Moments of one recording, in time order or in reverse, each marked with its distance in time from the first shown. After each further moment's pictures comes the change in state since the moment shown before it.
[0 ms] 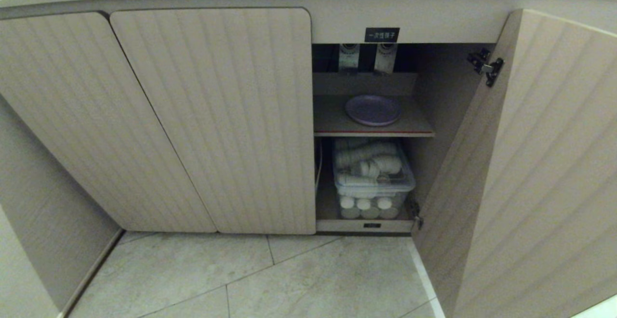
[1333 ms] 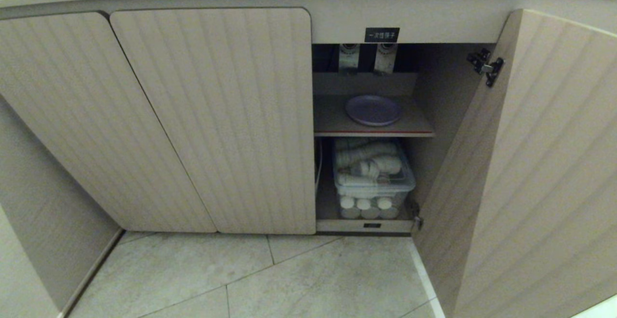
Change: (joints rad) left arm 0.000 0.000 0.000 0.000 0.000 0.000; right arm 0.000 0.000 0.000 0.000 0.000 0.000
